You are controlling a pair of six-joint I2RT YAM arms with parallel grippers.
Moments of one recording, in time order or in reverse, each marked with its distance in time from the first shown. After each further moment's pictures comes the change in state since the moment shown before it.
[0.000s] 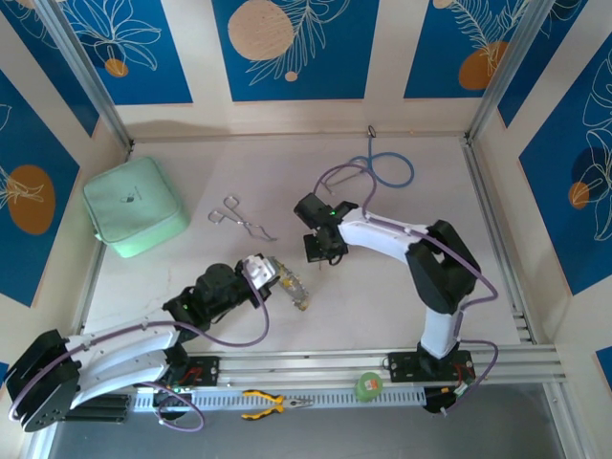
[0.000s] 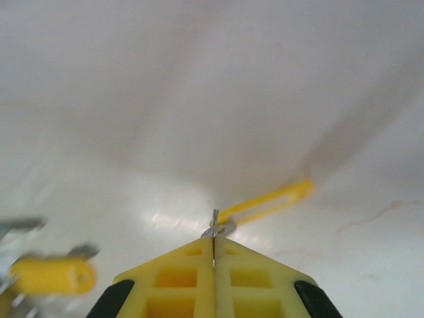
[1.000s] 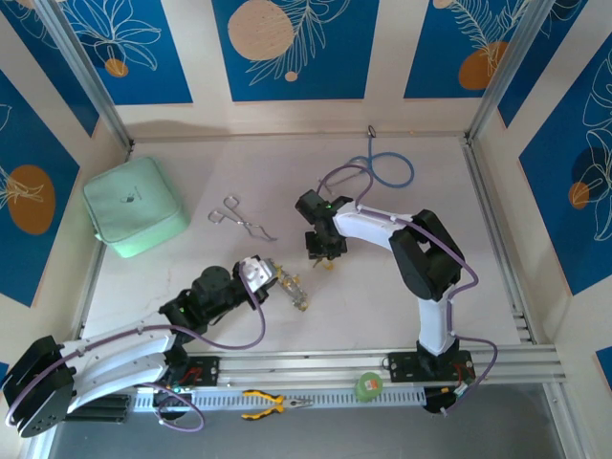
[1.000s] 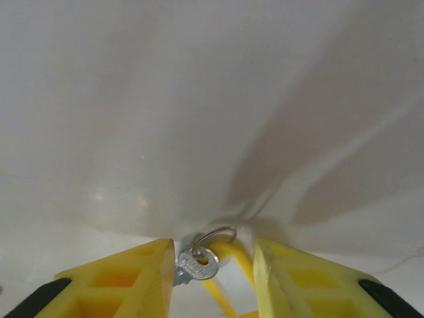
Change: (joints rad) left arm 0.000 -0.056 -0.022 -0.004 0.009 -0.002; right arm -0.044 0.166 0.094 -0.039 -0.004 0.048
